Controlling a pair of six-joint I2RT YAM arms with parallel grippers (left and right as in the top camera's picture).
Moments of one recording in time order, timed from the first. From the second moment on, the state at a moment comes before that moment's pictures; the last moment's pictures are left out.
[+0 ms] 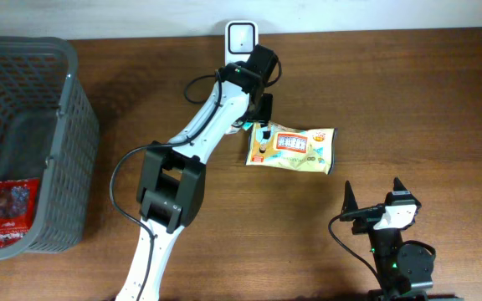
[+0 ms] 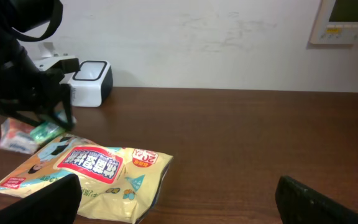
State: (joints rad) left arm -0.52 2.44 2.18 -1.01 -0.01 -0.35; right arm 0.06 0.01 0.01 -0.08 0.02 0.00
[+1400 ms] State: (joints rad) left arm 0.53 2.09 1.64 -1.16 -0.44 -0.25; right arm 0.06 0.01 0.01 -0.08 0.02 0.00
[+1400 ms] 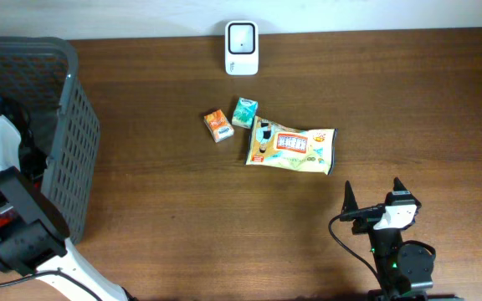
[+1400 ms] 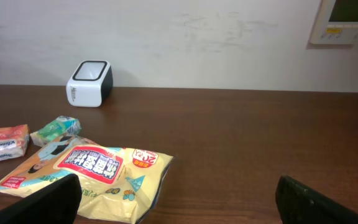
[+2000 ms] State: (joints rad) left arm 0.60 2.12 1.61 -1.03 -0.42 -0.23; right arm 0.06 0.01 0.01 -0.08 0.02 0.00
